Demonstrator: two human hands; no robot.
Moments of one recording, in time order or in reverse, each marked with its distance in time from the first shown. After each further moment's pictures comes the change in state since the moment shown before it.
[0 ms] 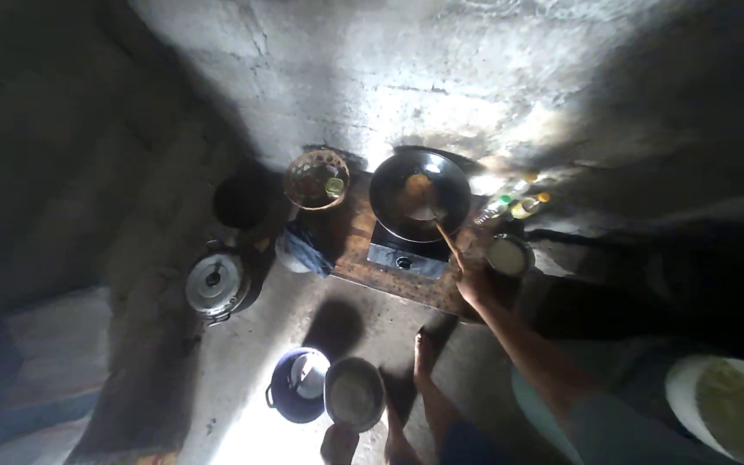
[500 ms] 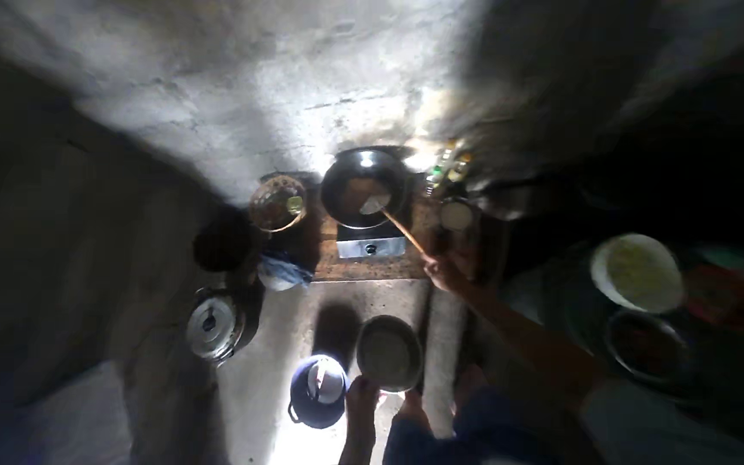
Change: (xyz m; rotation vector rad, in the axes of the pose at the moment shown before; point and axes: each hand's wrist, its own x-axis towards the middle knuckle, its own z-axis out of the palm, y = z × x) left_hand -0.094 0.056 0.042 0.478 -0.451 0.287; right_hand -0.127 0.058 -0.016 0.504 -0.052 -0.192
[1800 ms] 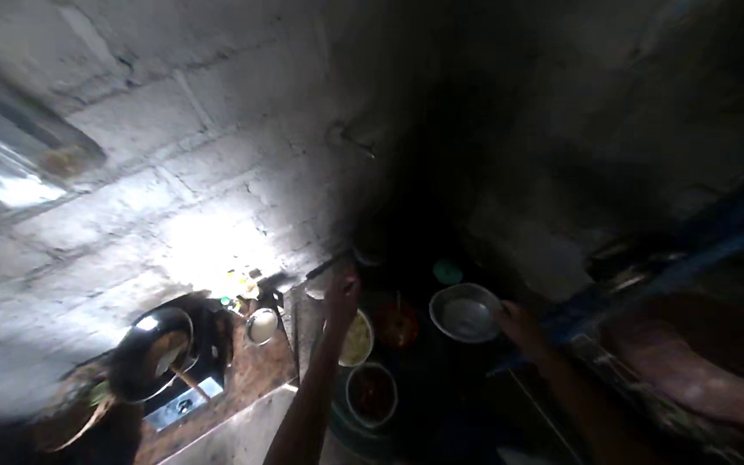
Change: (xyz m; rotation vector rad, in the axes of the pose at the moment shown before) left_hand -0.261 0.185 0.710 0.644 -0.556 0.992; right_hand -0.493 0.509 -0.456 0.583 0.808 0.595
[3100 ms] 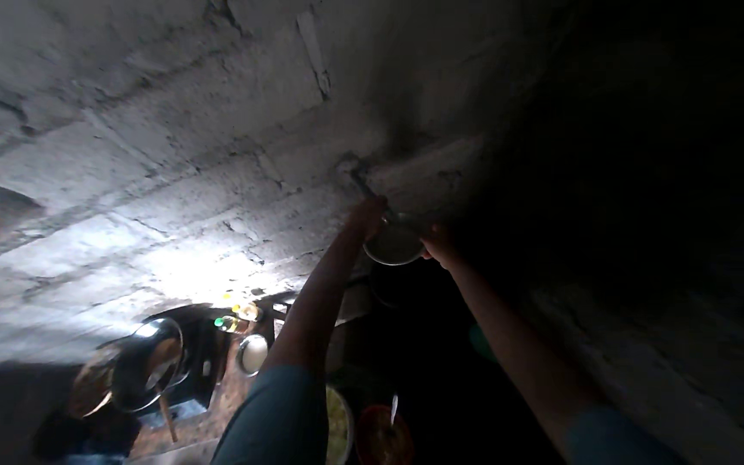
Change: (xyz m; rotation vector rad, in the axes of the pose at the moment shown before) left_hand 0.489 0.080 0.107 0.788 -0.396 0.172; right_hand 0.406 -0.333 0.065 0.108 -0.400 -0.210
